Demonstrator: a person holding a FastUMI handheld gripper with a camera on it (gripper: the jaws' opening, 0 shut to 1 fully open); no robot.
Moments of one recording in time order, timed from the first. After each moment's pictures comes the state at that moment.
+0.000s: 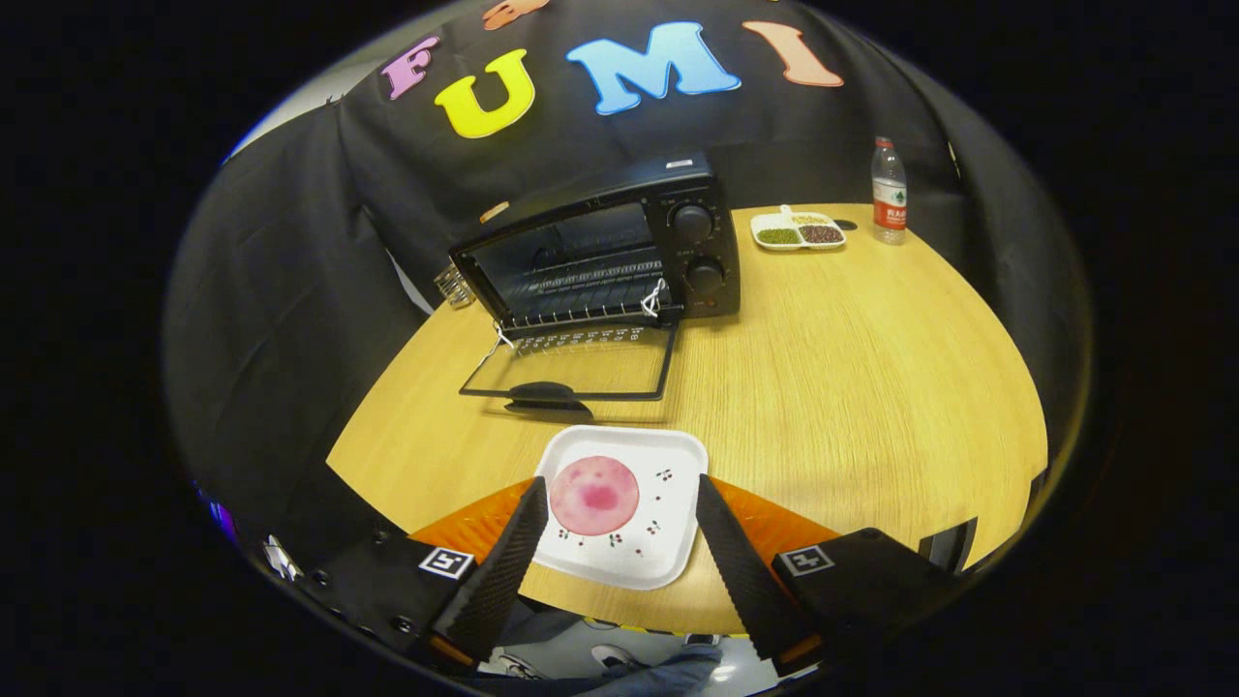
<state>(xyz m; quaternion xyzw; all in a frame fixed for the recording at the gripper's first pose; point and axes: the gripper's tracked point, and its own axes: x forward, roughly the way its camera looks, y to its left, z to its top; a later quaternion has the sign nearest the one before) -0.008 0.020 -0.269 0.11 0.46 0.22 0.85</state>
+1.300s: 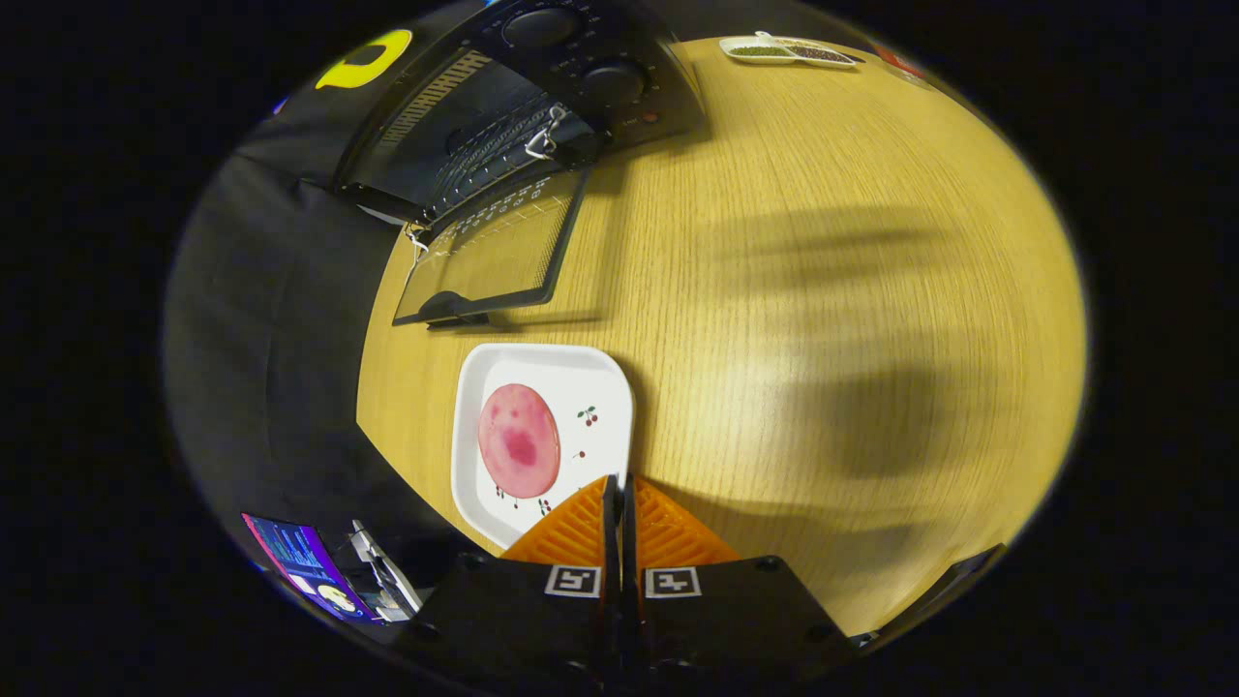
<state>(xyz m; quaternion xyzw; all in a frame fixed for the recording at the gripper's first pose) -0.005 0.008 -0.347 0.19 0.68 0.23 0.67</state>
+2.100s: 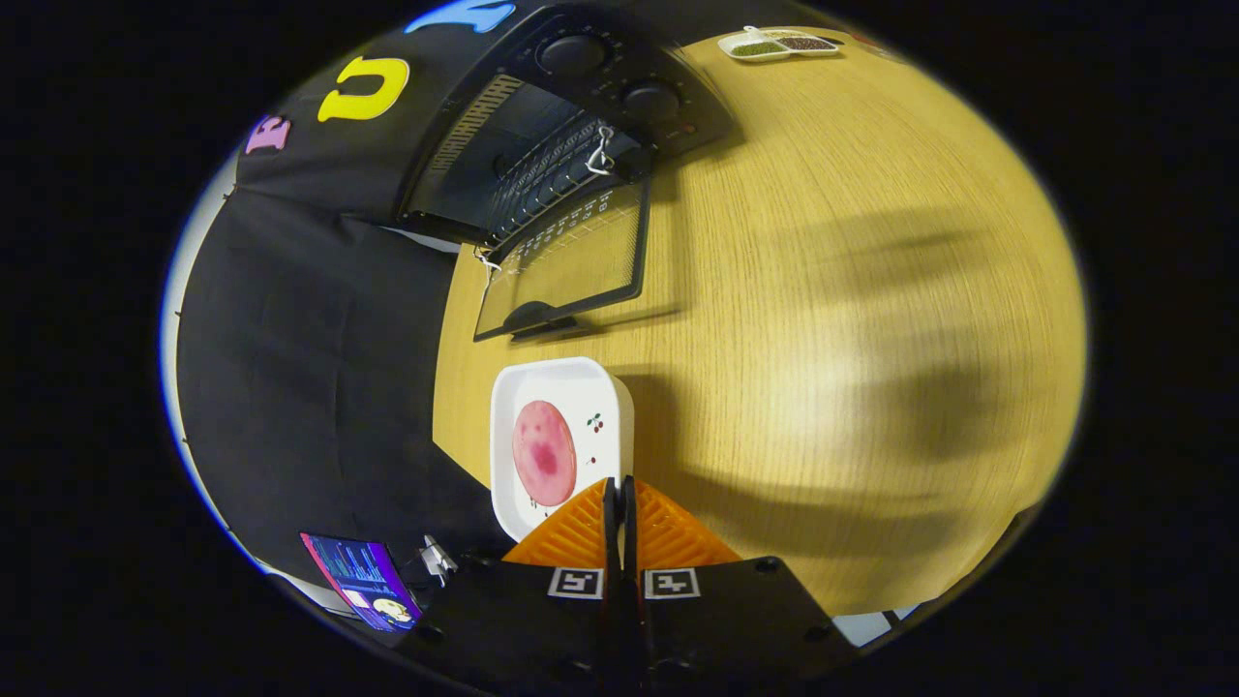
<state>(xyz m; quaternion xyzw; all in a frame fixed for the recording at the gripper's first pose) -0.011 0.025 -0.317 0.28 0.64 0.28 0.65</state>
